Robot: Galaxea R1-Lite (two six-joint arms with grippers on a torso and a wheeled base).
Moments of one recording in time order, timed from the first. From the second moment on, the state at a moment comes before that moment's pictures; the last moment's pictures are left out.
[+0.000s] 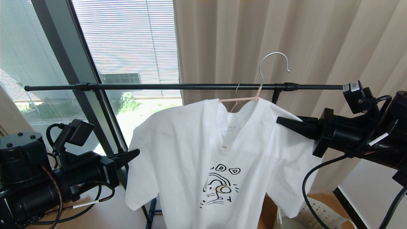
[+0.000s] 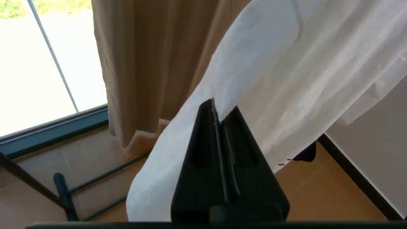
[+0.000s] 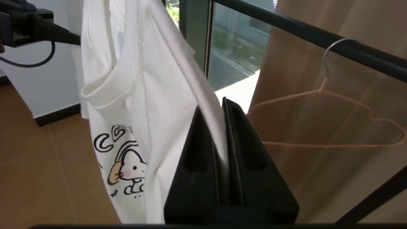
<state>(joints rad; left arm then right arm) -0.21 1.52 -0.32 -0.95 -0.40 -0.12 0.20 1.62 -0.60 -0.99 0.74 -0.03</state>
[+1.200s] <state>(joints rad) -0.21 1.51 -0.32 -0.95 -0.40 -0.12 0.18 1.63 -0.60 -1.05 0.75 0.00</state>
